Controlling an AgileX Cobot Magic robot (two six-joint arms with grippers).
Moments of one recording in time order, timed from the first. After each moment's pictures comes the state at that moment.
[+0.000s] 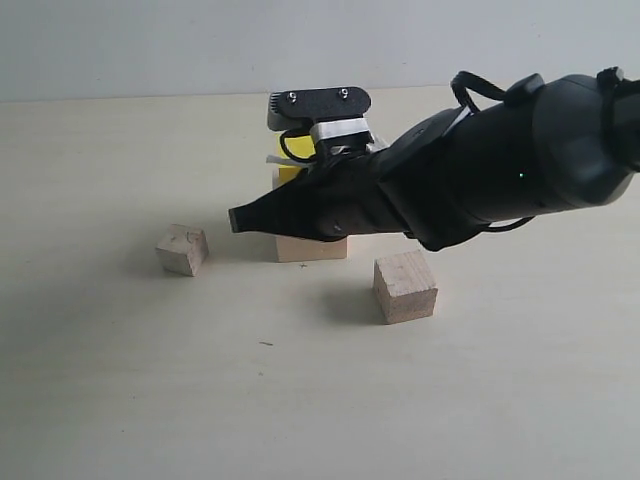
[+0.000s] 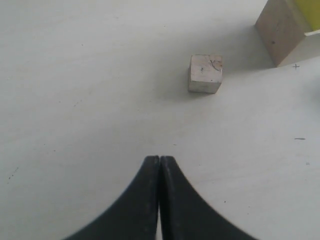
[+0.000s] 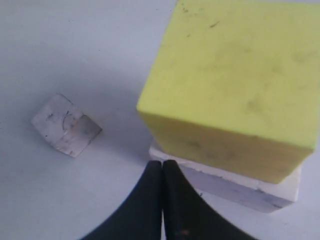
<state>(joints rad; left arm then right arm) -0.38 0.98 -0.73 0.12 0.76 -0.15 0.78 1.85 -0.99 1.42 -0.09 -1.02</state>
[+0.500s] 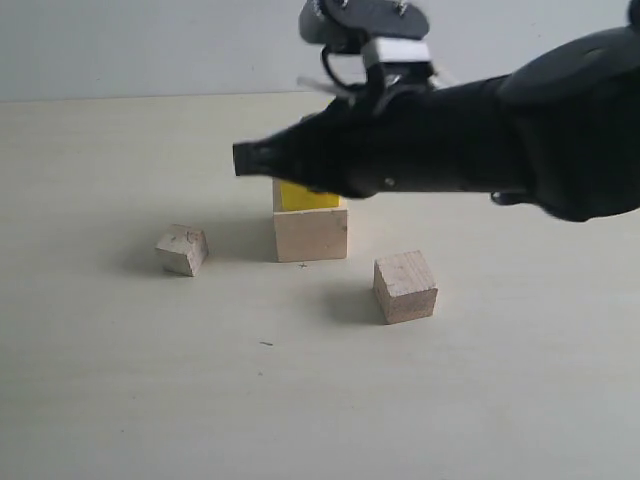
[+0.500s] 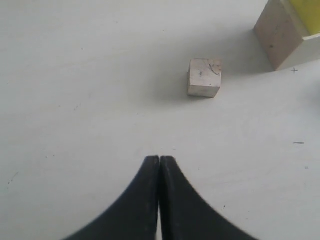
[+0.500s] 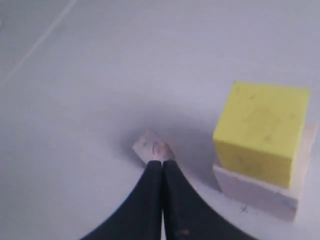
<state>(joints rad) -0.38 0.98 -0.73 0.12 0.75 -0.15 0.78 1.49 -0.87 1.44 0.02 -1.02</state>
